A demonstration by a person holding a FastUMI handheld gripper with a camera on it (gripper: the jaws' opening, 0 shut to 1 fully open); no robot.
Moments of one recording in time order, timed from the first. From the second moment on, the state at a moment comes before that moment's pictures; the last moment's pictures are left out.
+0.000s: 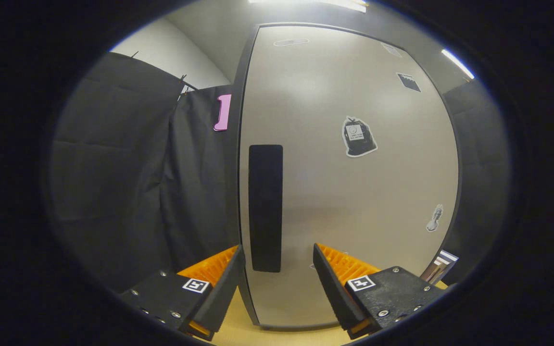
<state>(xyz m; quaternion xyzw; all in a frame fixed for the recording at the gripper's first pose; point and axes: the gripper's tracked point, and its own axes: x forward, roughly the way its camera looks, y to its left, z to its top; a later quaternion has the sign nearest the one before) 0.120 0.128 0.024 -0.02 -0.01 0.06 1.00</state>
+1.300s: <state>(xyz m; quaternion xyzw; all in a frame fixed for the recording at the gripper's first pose) 0.087 0.136 0.025 -0.03 0.02 0.13 0.99</state>
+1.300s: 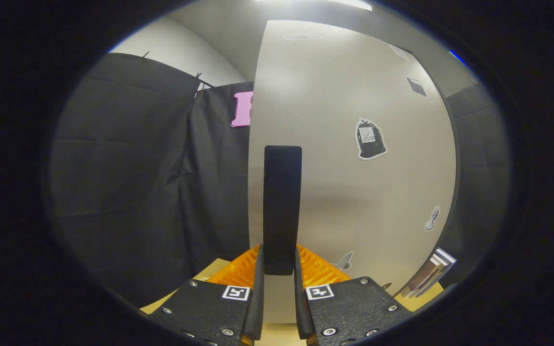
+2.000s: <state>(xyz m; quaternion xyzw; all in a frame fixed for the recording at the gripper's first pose) 0.053 0.118 0.027 -0.03 0.01 0.25 0.97</state>
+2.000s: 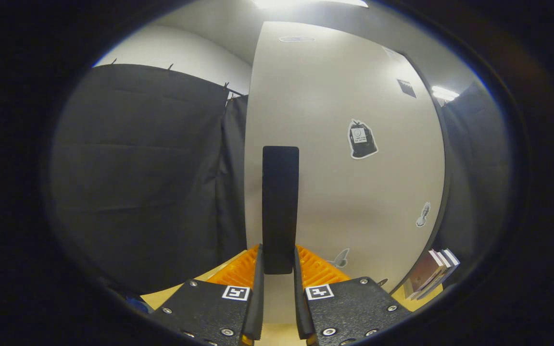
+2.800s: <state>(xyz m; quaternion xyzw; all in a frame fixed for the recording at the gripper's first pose) 0.037 0.088 0.026 -0.02 0.02 0.37 0.93</state>
